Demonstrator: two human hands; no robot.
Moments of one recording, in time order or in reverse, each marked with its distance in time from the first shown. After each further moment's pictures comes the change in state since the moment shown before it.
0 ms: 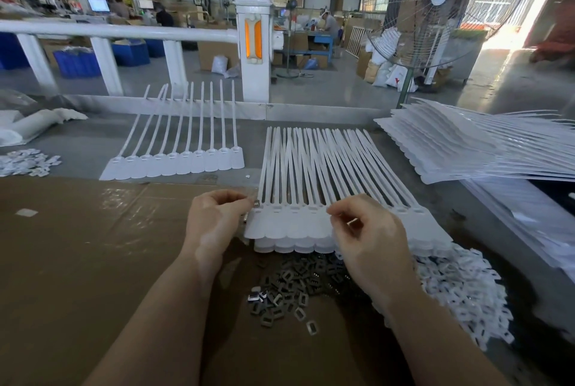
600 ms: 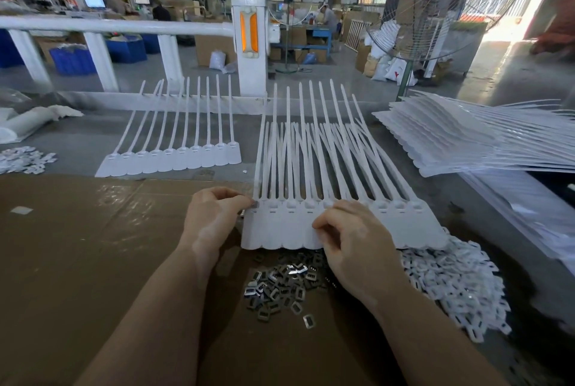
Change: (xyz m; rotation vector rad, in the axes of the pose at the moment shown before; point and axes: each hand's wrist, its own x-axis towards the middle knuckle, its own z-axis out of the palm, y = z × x) left_hand 0.005 -0.004 0.001 0.043 -0.065 -0.029; right_hand -0.009 0.003 0.005 -0.197 -0.184 -0.062
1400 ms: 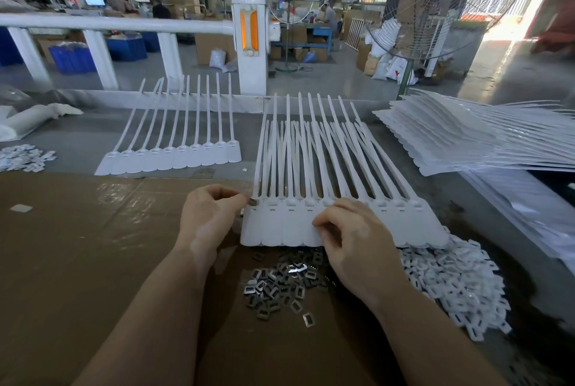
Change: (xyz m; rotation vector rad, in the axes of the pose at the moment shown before) left_hand -0.001 -0.001 -0.005 -0.005 0.010 -0.014; right_hand 0.000 -0.002 0.000 0.020 0.002 0.011
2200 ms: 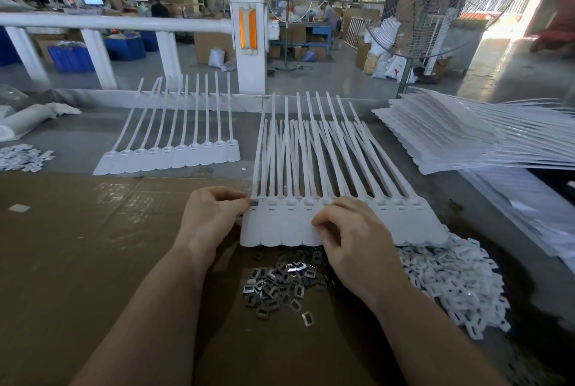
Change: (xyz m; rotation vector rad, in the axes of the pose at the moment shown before) left_hand -0.001 0.002 0.000 0.085 -0.016 0.007; right_hand 0.000 0.000 0.001 0.003 -0.022 0.014
